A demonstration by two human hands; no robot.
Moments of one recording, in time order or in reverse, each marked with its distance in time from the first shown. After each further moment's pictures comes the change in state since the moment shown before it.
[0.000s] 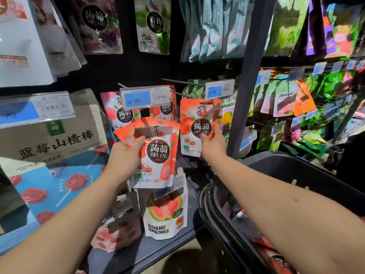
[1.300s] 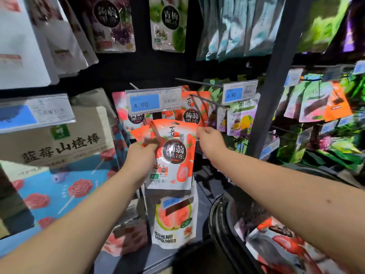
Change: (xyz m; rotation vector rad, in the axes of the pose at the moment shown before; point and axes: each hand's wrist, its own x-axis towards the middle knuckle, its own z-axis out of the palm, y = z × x) left_hand 0.029 -0.004 0.030 -0.141 0.014 -0.166; right_hand 0.036 -0.015 0.046 -0.082 -0.238 0.033
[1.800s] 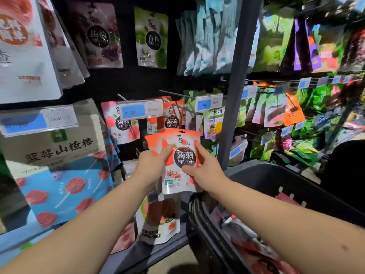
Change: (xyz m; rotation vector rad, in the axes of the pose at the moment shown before) left_hand -0.065 0.014 0.041 0.010 -0.105 -0.012; right_hand -0.140 0.006 -0.066 0.003 -0.144 -0.140
